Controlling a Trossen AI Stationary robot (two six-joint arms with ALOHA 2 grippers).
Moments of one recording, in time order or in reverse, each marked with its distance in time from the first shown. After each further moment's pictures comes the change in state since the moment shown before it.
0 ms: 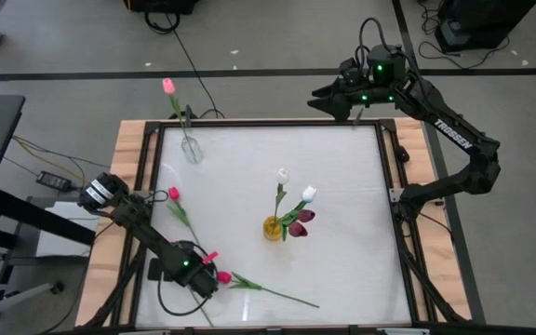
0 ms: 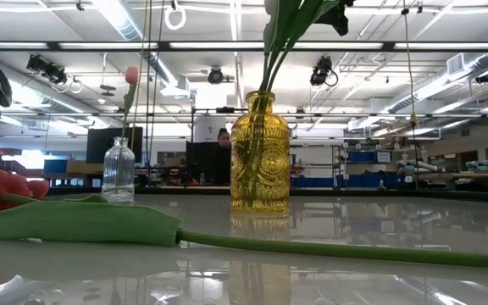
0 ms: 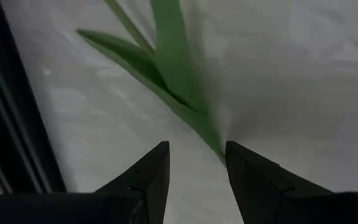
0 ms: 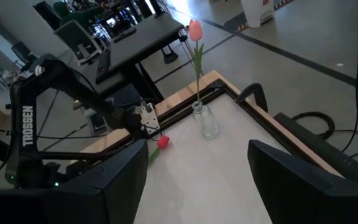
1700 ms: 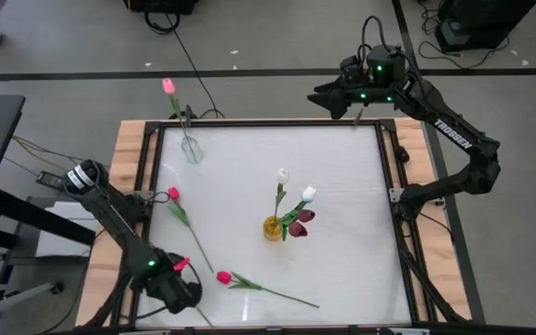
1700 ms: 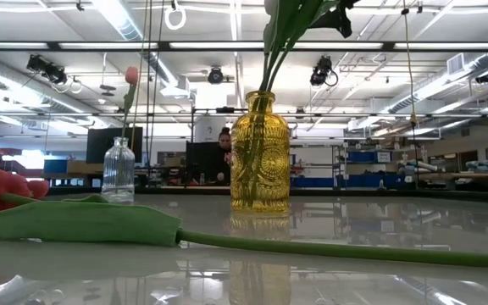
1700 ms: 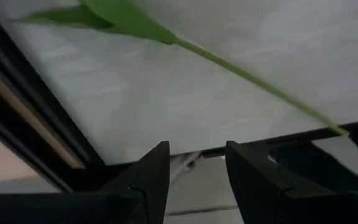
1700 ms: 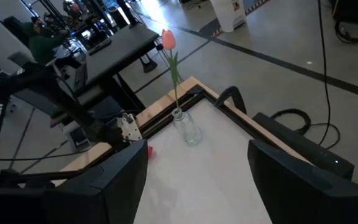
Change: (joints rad) left arm -0.165 -0.210 0.002 0.148 0.024 -0.002; right arm 0.002 0.000 0.000 0.000 0.114 0.057
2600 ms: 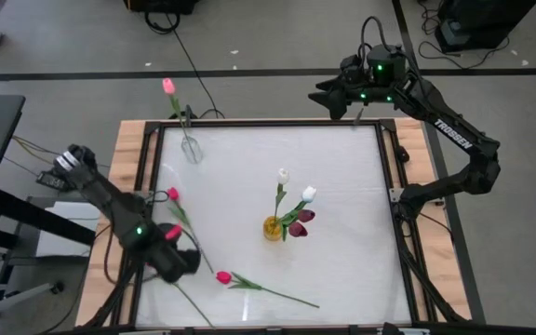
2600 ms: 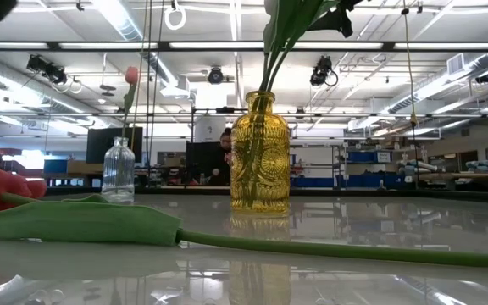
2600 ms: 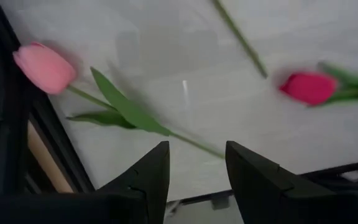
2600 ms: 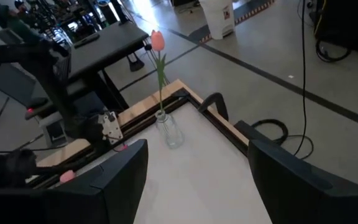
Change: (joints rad) left arm 0.128 -0.229 0.000 -0.269 -0.210 0.075; right arm -0.004 0.000 0.000 -0.002 0.045 -0.106
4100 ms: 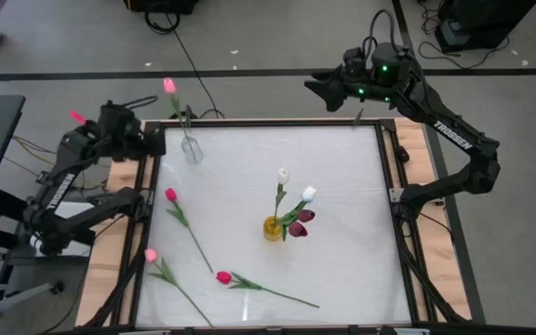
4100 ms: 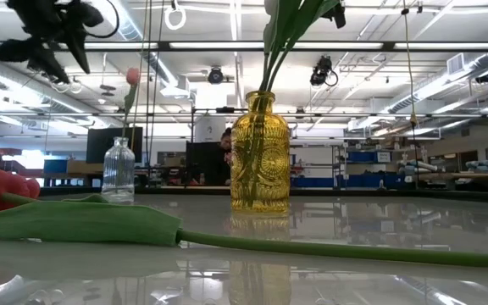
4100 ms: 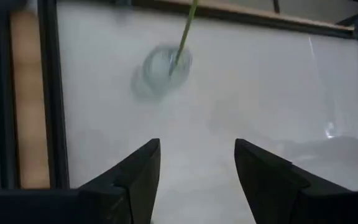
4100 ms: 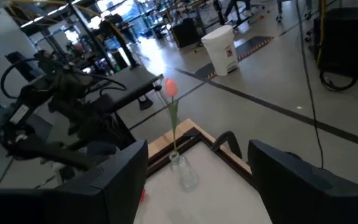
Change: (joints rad) left arm 1.753 -0.591 -0.002 -0.148 0.073 1.558; right arm 0.045 0.000 0.000 0.182 0.074 0.126
